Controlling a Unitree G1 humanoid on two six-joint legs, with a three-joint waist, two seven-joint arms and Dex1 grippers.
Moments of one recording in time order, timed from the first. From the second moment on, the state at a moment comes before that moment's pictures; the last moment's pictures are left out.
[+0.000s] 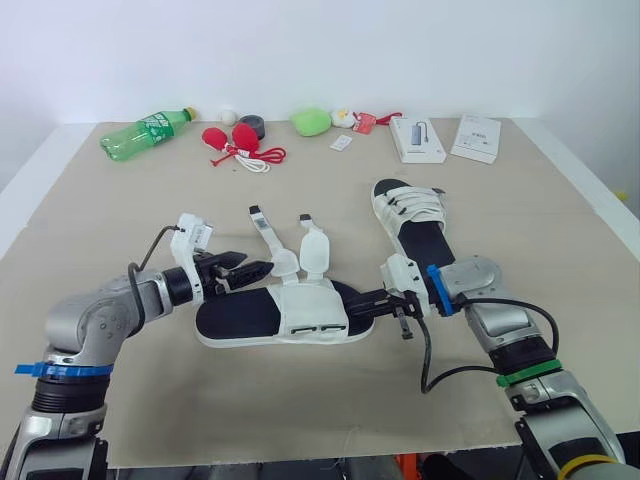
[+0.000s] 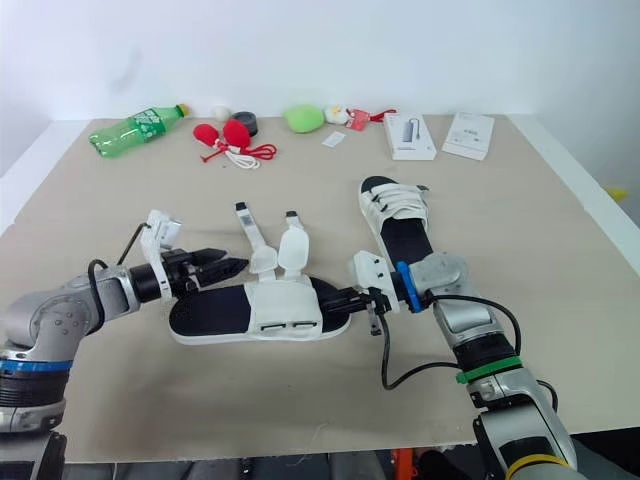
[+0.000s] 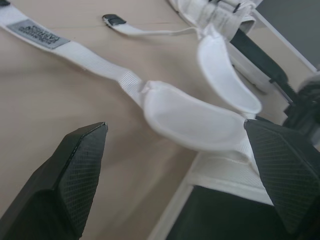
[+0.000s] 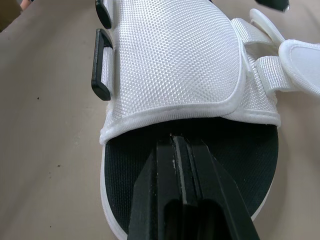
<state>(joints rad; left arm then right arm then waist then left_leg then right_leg) -0.44 0.55 0.12 -0.09 -0.85 0.97 -0.53 -0.59 -0.55 0.24 0.28 0.20 -0.03 1.46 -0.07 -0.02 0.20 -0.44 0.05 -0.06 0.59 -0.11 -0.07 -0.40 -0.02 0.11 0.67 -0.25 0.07</state>
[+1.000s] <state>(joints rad) -0.97 0.31 0.29 0.77 -0.75 0.99 -0.45 -0.58 -0.55 0.24 0.27 0.19 -0.03 1.41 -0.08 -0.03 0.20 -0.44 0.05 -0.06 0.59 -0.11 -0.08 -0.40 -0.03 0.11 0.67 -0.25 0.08</state>
